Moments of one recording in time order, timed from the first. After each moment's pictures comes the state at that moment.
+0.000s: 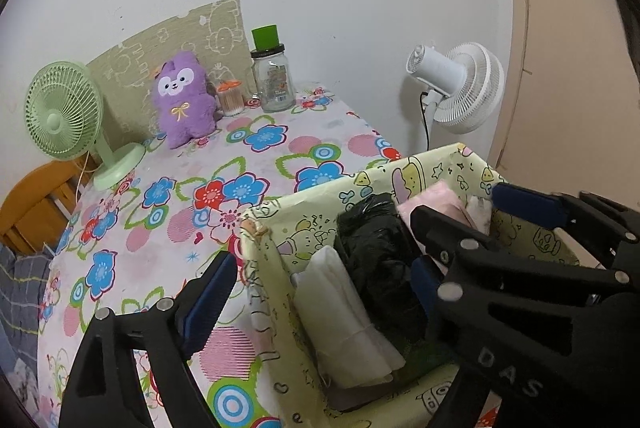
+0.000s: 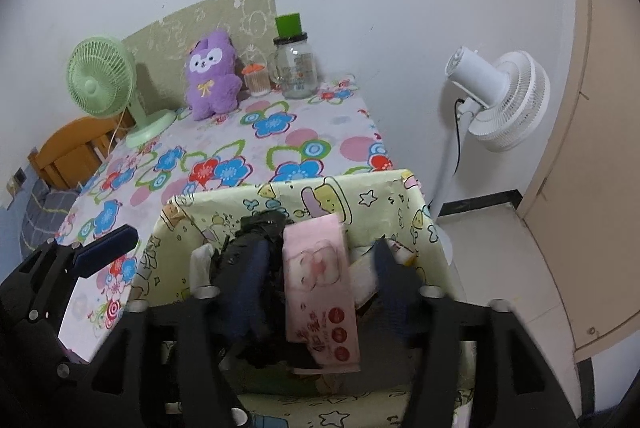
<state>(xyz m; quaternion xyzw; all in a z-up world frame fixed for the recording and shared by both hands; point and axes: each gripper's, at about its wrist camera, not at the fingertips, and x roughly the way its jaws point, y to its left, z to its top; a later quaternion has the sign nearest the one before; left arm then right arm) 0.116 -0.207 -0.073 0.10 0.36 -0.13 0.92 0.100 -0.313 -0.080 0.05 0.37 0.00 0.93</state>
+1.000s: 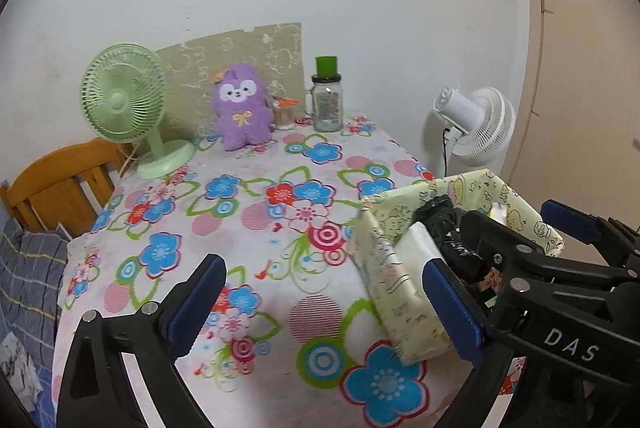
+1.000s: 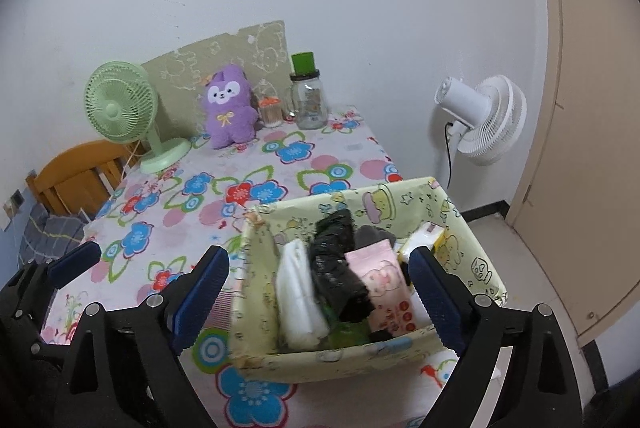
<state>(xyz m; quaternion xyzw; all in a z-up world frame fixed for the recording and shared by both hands) 0.069 -0.097 -0.038 0.05 0.31 -0.12 0.94 0.045 -0.236 -0.038 0.05 0.32 -0.03 0.94</state>
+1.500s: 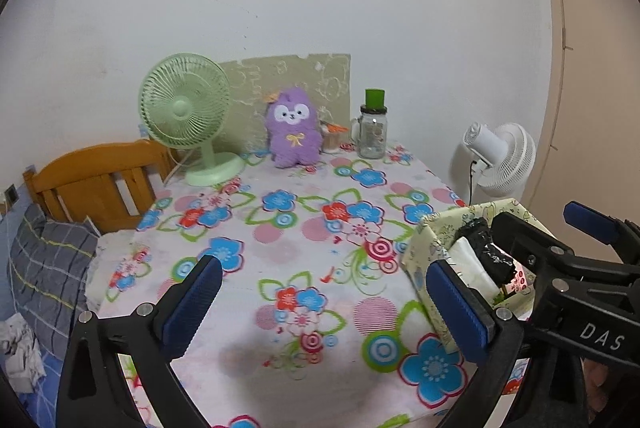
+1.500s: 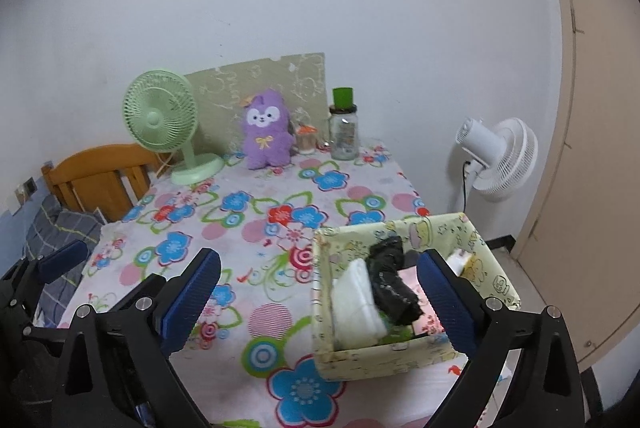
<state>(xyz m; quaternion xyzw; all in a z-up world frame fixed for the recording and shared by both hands) 0.037 -0.024 -0.011 0.03 0.27 -0.08 0.96 0.018 -0.178 -0.006 0.02 0.28 -0.01 0.96</state>
